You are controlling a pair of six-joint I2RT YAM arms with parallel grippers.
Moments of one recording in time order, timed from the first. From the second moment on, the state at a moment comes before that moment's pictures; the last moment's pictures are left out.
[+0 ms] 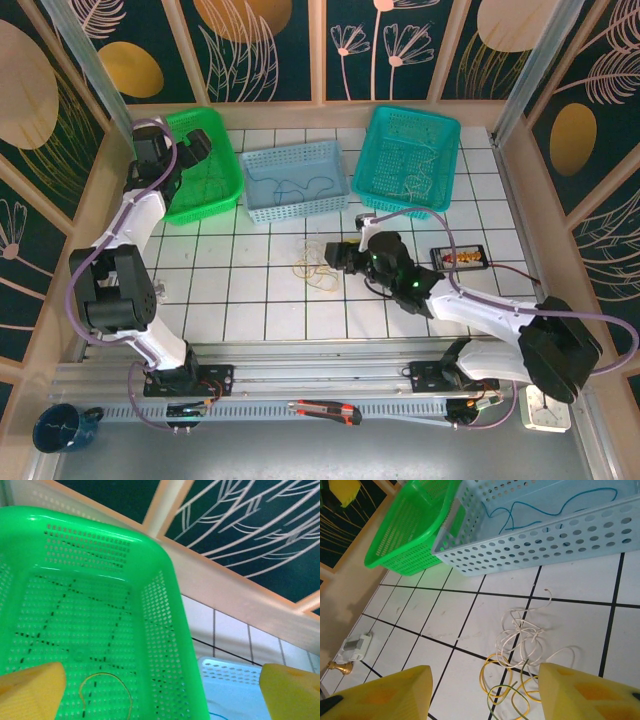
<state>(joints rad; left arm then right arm) 0.08 1.66 1.26 -0.01 0.11 -0.46 0.84 1.19 0.55 0.24 0.04 0.63</state>
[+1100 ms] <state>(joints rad) -0.28 1.22 0.55 0.29 0.39 -0.84 0.83 1.48 0.45 0.28 -0.11 0.60</state>
